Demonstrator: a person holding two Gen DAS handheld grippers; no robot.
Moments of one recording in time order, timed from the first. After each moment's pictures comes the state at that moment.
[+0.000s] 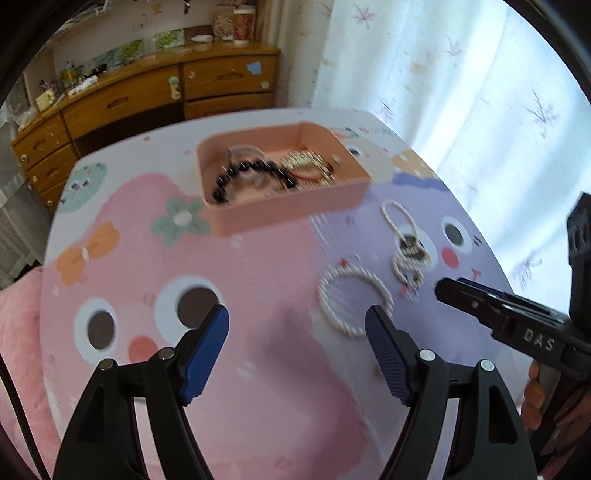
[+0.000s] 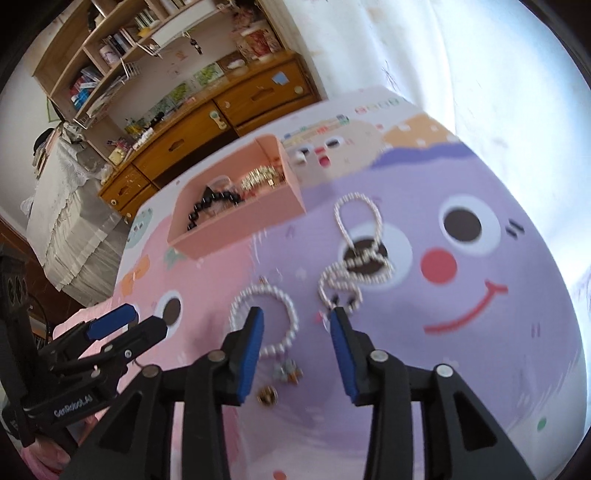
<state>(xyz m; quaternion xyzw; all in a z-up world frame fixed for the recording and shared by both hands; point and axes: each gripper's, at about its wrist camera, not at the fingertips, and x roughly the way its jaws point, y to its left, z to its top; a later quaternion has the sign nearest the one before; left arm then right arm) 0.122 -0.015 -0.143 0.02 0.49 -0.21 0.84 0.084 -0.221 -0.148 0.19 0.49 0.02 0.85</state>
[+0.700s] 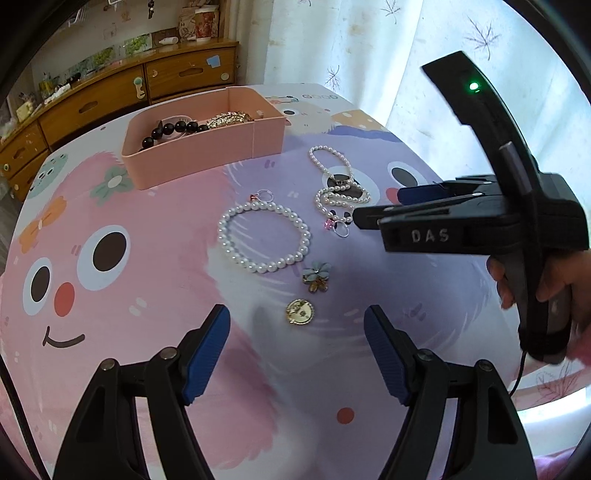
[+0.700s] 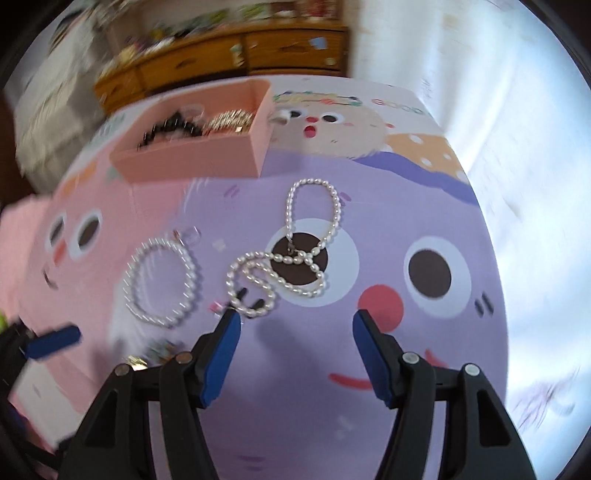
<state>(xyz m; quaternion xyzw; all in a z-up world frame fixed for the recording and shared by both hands) 0.056 -0.082 -0.180 0.04 0.48 -0.23 0.84 0.122 -0.238 -0.185 -0.07 0.55 0.05 0.83</state>
